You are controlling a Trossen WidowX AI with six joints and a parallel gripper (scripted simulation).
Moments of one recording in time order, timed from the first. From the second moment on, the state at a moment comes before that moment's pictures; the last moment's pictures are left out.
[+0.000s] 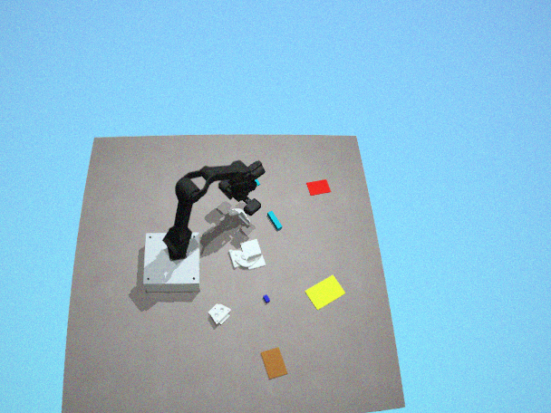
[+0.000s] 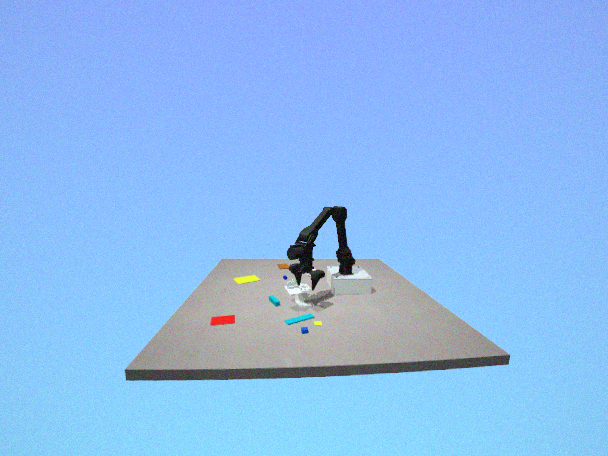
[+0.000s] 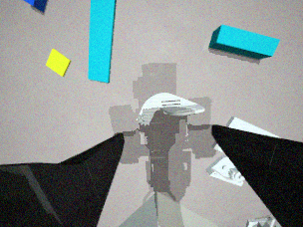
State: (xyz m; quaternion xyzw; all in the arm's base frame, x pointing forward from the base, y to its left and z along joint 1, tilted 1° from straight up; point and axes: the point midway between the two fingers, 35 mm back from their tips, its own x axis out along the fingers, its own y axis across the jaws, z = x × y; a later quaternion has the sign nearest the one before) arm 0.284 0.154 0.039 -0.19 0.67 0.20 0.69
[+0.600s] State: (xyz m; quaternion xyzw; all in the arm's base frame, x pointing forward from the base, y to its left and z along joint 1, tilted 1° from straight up) arm 0.290 0.152 0.041 -0.06 0.70 0.07 0.71
